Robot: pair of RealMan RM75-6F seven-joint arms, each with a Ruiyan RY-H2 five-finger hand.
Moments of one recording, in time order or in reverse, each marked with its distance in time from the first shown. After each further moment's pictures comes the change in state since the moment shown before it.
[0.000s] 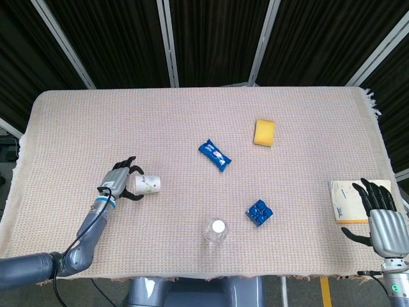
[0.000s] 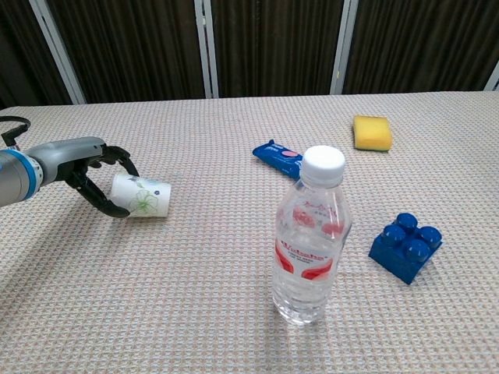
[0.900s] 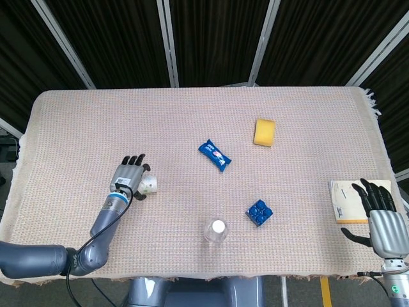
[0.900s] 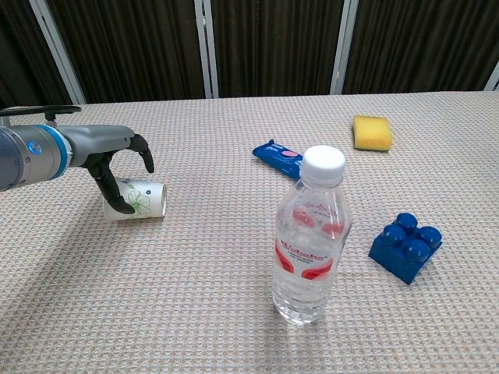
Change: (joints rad) left arm -0.204 -0.005 0.026 -0.137 -0.262 0.173 0.461; right arm -0.003 0.003 -0.003 -0.003 -0.008 0.009 0.002
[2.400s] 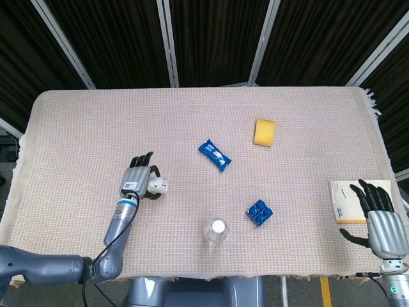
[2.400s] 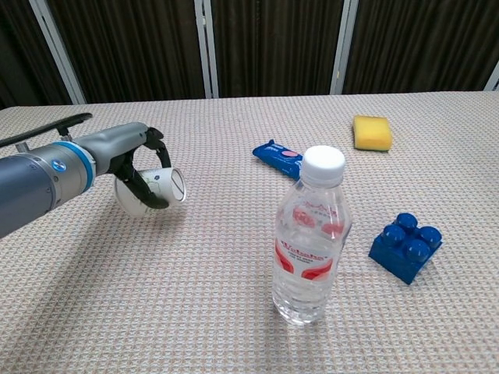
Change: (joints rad) left arm 0.104 -0.164 -0.057 0.076 0.217 0.113 -0.279; right arm 0.000 -0.005 -0.007 -0.003 -0.006 -0.002 -0.012
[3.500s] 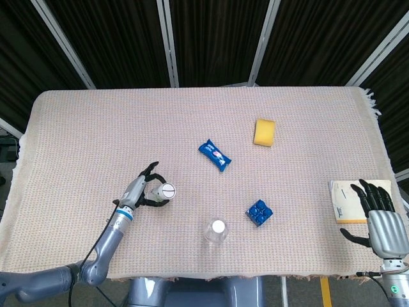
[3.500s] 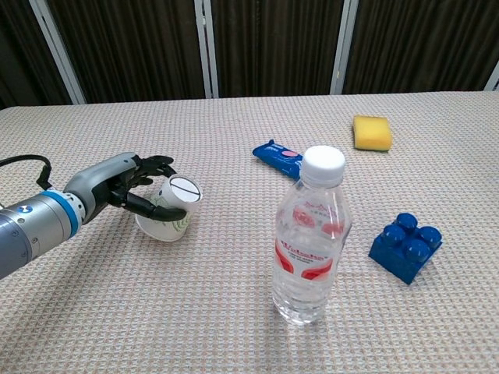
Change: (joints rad) left arm 0.229 -0.071 0.015 0.260 0.489 -0.277 -0.803; right arm 0.002 0.005 0.003 -0.005 0.009 -0.007 0.008
